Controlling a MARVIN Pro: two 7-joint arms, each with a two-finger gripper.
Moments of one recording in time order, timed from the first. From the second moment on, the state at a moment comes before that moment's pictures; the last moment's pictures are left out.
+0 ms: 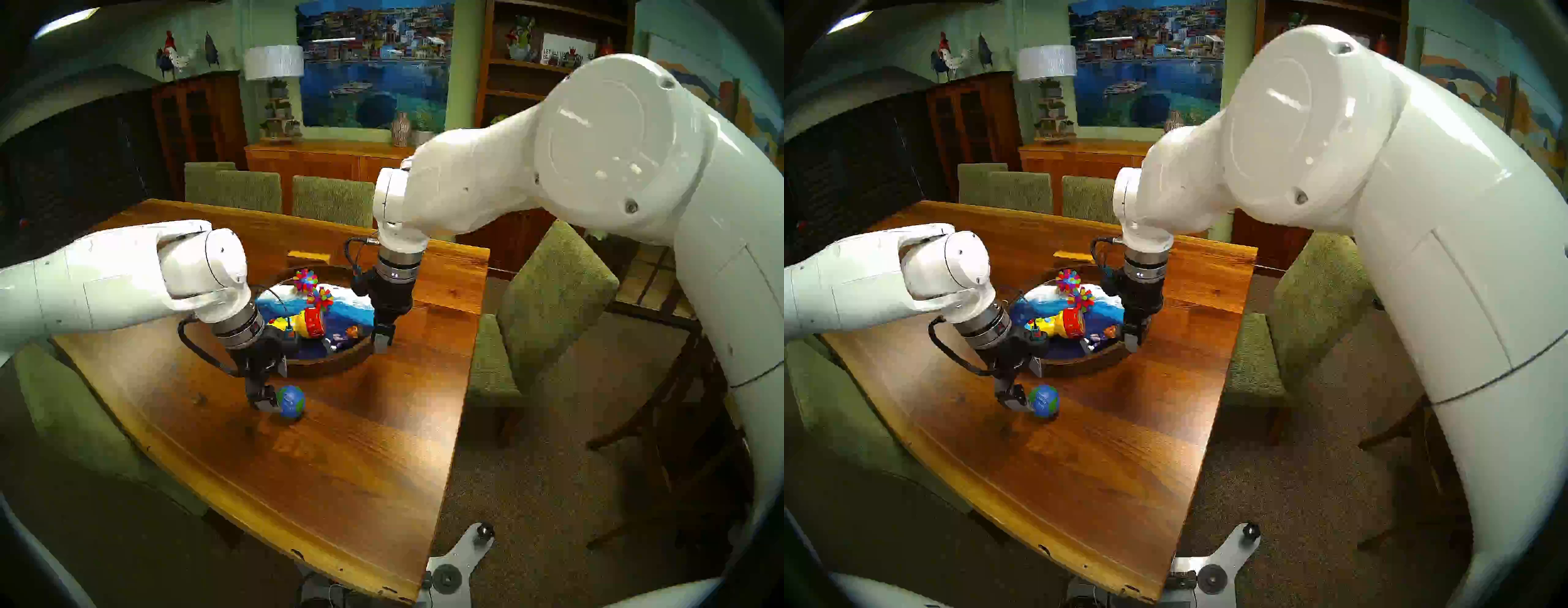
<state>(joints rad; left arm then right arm) -0.05 -0.54 0.31 -1.68 -0.46 0.66 -1.04 0.39 -1.80 -1.25 -0.86 1.75 0.49 0.95</state>
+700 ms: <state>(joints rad) 0.02 -0.61 0.36 -1.64 -0.40 0.71 -0.93 0.39 -1.80 -1.25 -0.86 1.75 0.49 0.95</state>
